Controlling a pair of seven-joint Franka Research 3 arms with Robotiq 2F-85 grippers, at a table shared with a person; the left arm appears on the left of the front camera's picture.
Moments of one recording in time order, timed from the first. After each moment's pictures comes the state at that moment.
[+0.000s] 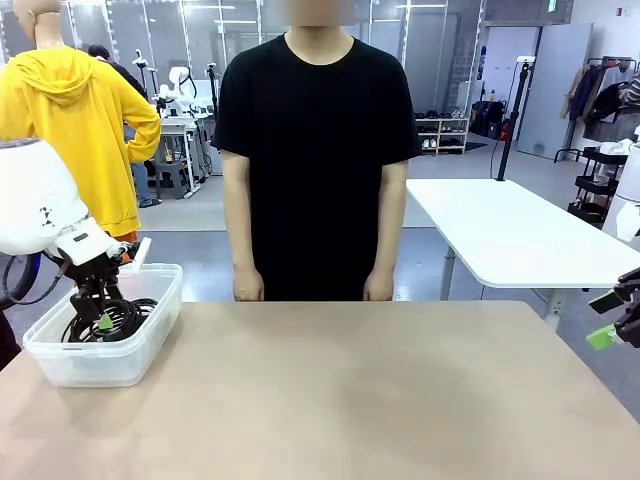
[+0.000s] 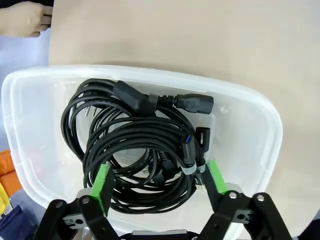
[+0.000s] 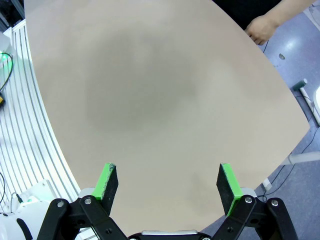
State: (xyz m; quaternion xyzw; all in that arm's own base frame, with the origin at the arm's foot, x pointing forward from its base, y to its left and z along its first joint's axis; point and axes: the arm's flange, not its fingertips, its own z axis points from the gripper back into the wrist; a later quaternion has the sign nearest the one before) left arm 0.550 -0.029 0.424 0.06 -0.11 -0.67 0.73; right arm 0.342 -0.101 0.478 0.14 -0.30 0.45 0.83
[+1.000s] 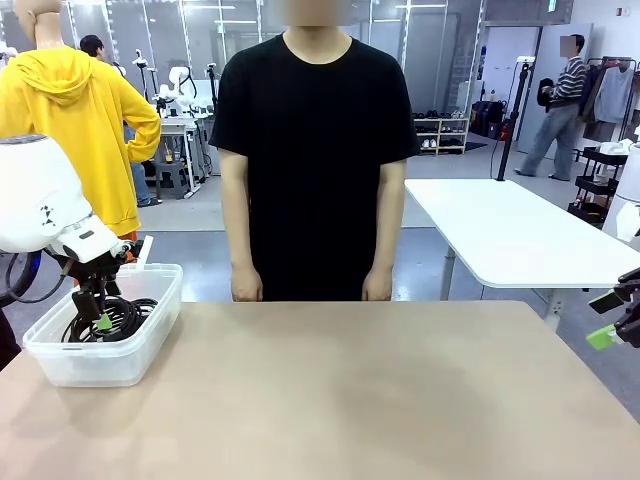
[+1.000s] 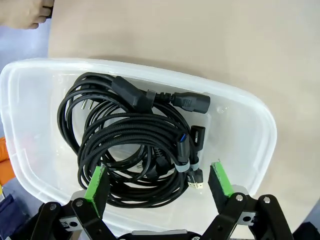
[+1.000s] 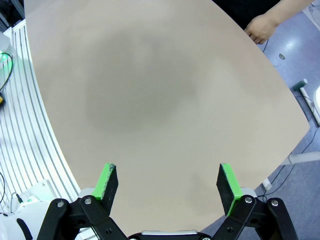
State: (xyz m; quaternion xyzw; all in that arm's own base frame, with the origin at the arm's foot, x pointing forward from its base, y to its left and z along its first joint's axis) left arm 0.546 -0.035 0.427 0.06 -0.10 -0.65 0.75; right arm 0.342 -0.101 0.478 0.14 -0.30 0.45 0.83
